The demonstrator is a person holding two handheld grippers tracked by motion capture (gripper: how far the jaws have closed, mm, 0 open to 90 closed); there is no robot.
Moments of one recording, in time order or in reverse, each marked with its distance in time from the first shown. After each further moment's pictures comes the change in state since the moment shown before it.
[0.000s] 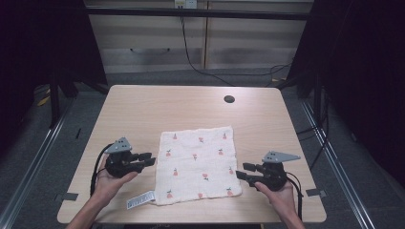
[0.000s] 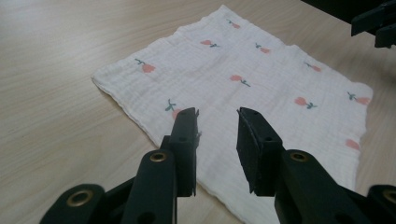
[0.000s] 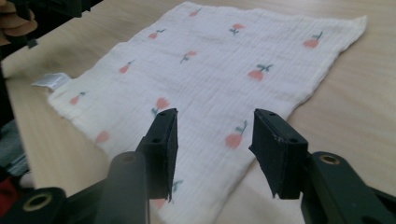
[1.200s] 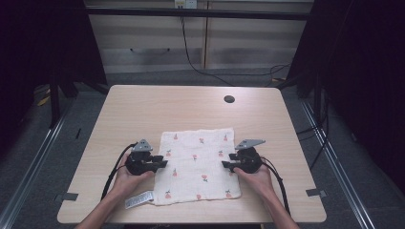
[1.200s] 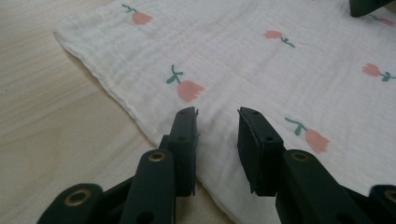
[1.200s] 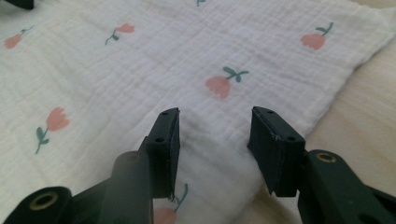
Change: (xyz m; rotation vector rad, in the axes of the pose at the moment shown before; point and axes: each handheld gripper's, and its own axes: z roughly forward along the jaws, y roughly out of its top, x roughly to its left) left arm 0.007 -0.019 0.061 0.134 0.023 0.039; right arm -0.021 0.016 0.083 0.186 -0.092 -0.100
